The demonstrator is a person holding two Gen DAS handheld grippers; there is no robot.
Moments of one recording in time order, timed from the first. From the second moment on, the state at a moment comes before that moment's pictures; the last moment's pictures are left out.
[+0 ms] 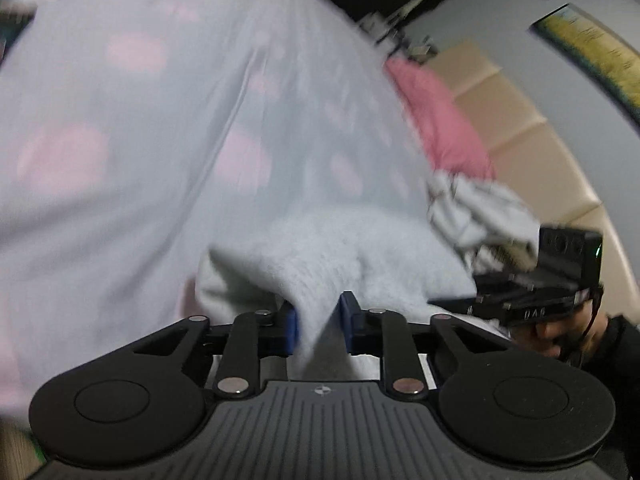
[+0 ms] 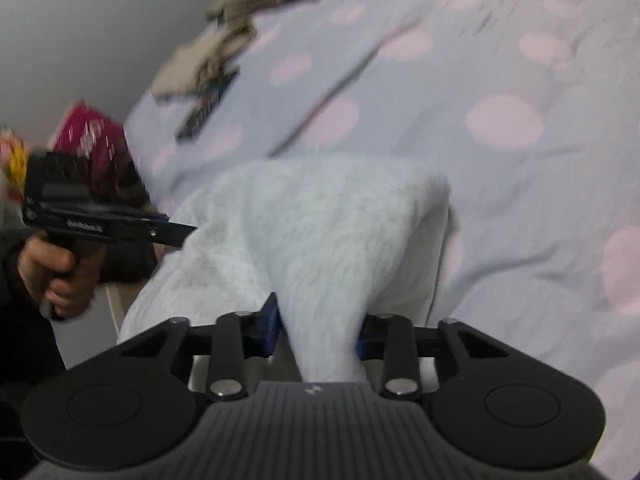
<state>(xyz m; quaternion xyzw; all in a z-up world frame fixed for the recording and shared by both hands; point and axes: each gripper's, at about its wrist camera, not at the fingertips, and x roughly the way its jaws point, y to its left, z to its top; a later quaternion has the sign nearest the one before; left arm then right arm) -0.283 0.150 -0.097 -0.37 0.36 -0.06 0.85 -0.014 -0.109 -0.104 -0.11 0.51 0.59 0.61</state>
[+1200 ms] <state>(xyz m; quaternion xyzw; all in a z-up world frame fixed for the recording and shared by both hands) -0.347 0.104 -0.058 -0.21 0.36 0.02 0.91 -0.025 -0.129 -0.057 -0.16 0.49 0.52 0.68</state>
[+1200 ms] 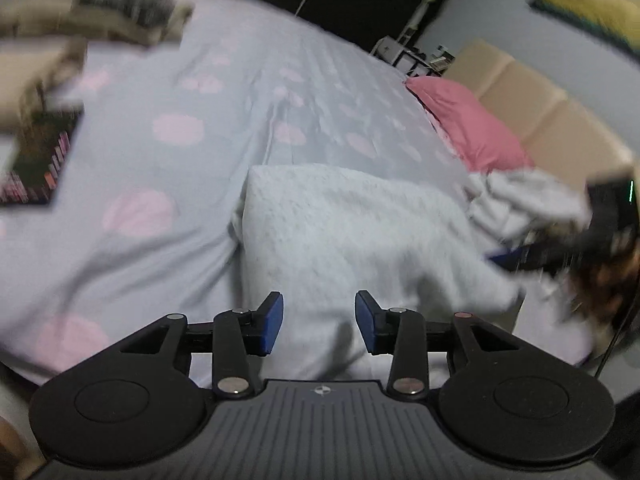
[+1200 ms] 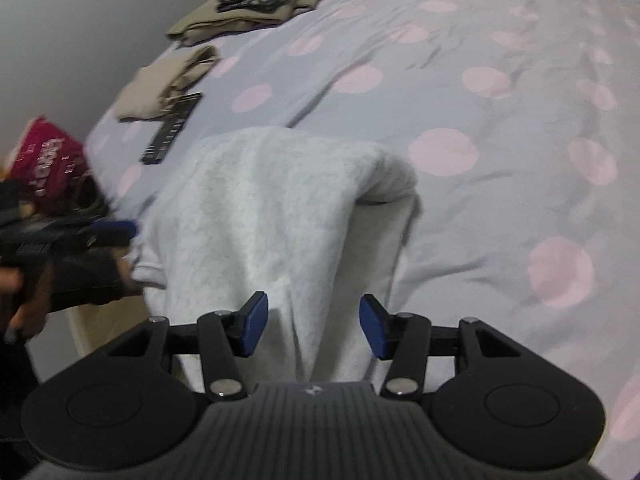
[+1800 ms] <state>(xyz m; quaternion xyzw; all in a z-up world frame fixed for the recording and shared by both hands) -0.346 0.006 -0.086 0.16 0.33 0.04 0.93 -0.102 -0.149 -0.038 -0.23 0.37 0.58 0.69</state>
